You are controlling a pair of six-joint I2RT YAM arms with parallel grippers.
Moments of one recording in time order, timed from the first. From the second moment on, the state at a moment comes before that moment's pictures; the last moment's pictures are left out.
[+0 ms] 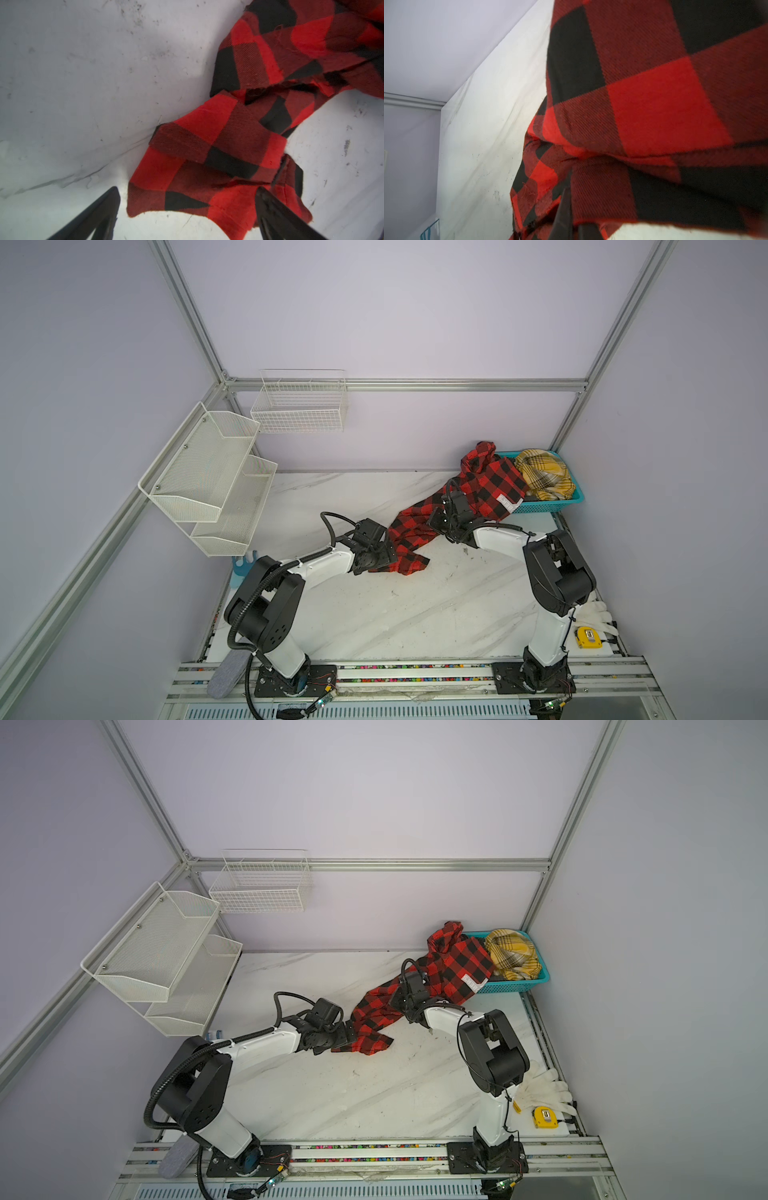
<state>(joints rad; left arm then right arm) -0.56 1.67 0.98 -0.38 -0.03 -0.84 0.48 1.85 1.17 -0.04 -0.01 0.86</state>
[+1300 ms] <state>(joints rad) -0.35 1.04 1.30 -0.66 -0.76 -0.60 0.48 1.70 1.83 -0.38 -0.18 0.43</state>
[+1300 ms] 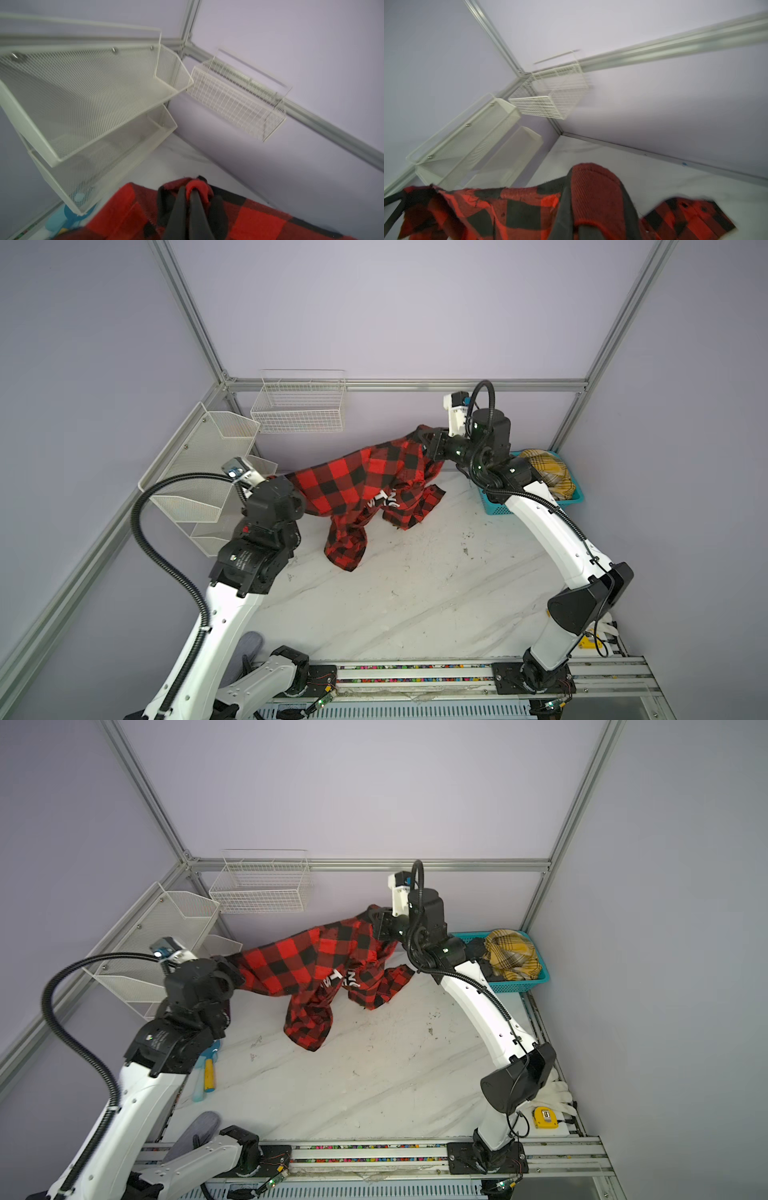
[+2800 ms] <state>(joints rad) -0.26 1.13 1.10 -0.73 -0.17 -0.70 0.53 1.54 1.04 -0.48 0.03 0.66</state>
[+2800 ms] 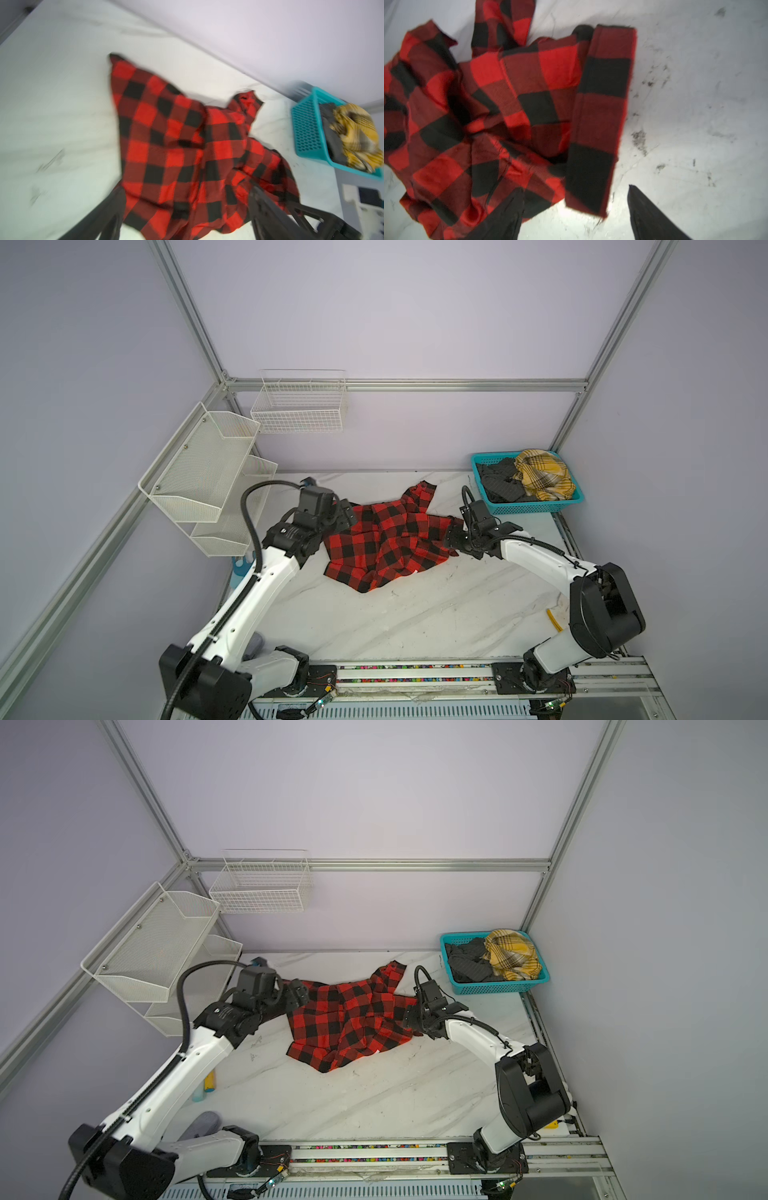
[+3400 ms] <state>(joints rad) -0.04 1.10 0.82 -0.84 0.05 -0.81 0.80 1.92 1.35 -0.49 0.08 0.57</state>
